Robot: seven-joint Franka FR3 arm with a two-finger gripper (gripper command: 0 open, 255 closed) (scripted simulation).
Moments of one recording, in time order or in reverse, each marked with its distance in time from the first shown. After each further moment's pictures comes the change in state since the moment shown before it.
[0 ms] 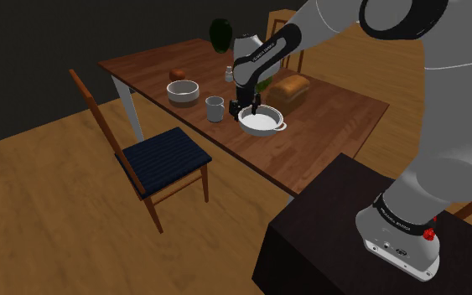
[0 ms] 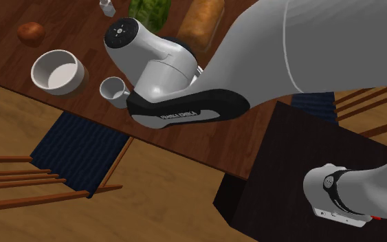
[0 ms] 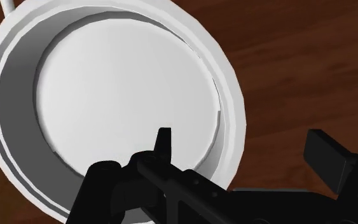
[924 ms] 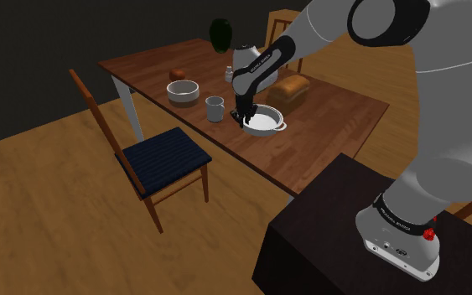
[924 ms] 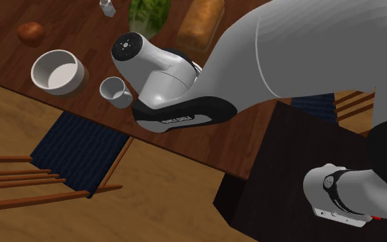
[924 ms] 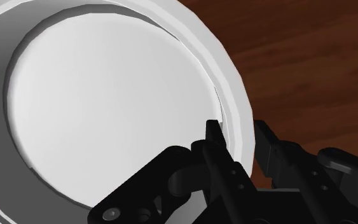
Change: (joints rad) arm 0.003 0.070 -0.004 0.009 -0.006 0.062 0.009
